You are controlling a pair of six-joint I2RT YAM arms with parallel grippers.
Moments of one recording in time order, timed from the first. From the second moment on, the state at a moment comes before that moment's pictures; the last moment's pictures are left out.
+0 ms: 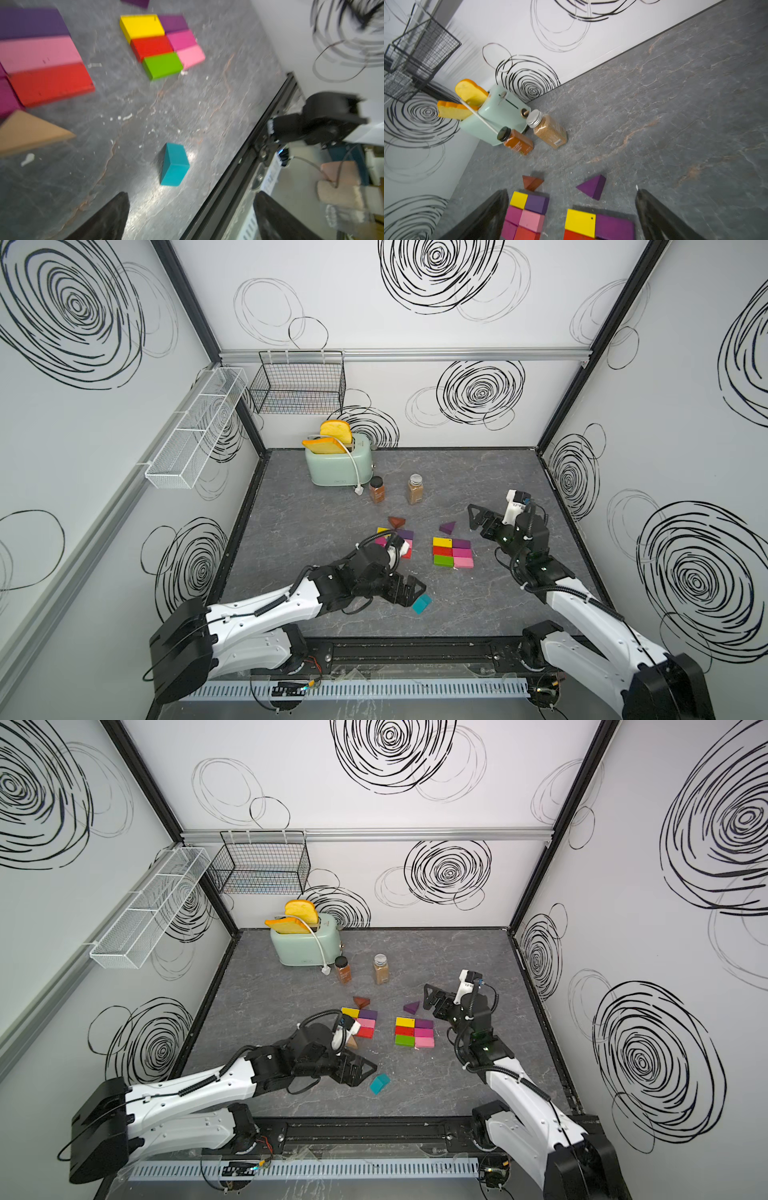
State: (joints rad) left arm -1.01 1.17 0.60 -0.19 0.18 -0.59; right arm 0.32 0.85 0.45 0.05 -0.06 0.61
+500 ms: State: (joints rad) left arm -1.13 1.48 0.63 -0.12 0.11 -0.45; right arm 0.32 0.71 0.32 -0.14 -0.29 0.59
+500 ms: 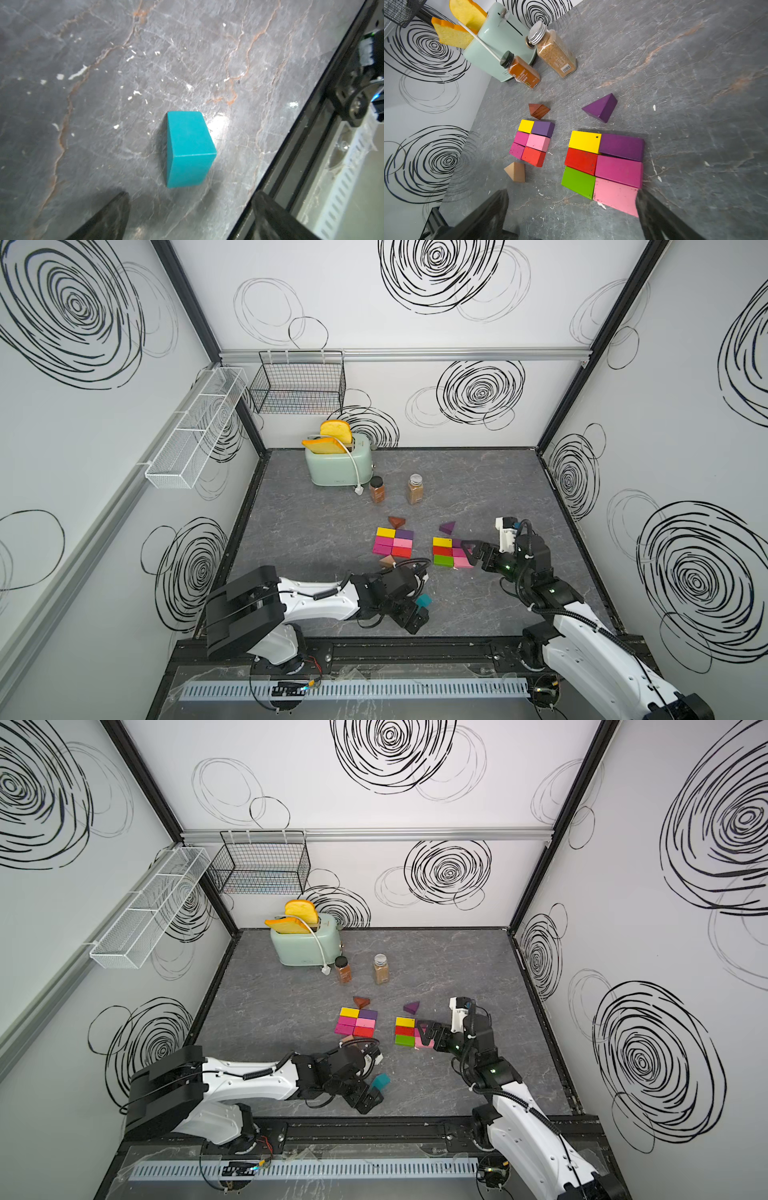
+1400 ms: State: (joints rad) left arm -0.95 1.62 0.73 0.00 0.49 -0.49; right arm 0.30 0.64 0.41 -0.26 -0.31 0.53
